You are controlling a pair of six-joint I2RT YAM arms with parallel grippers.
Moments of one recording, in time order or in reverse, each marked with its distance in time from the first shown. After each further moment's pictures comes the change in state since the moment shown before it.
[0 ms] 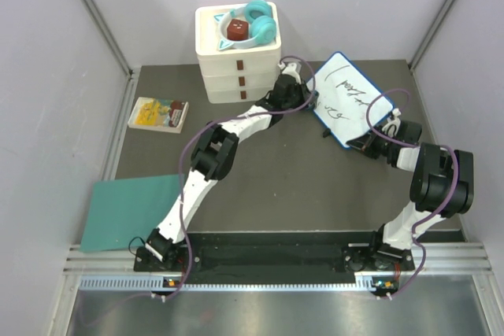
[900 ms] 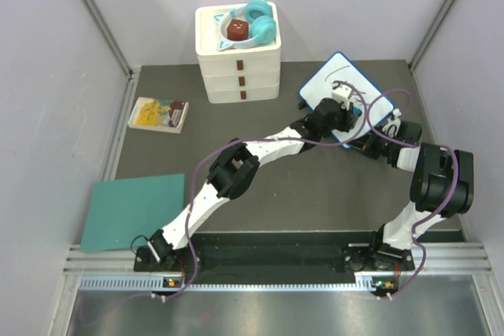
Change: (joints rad) left arm -0.279 -0.006 0.041 0.075 -0.163 0.322; right arm -0.001 0.000 0.000 -0.003 0.006 0.007
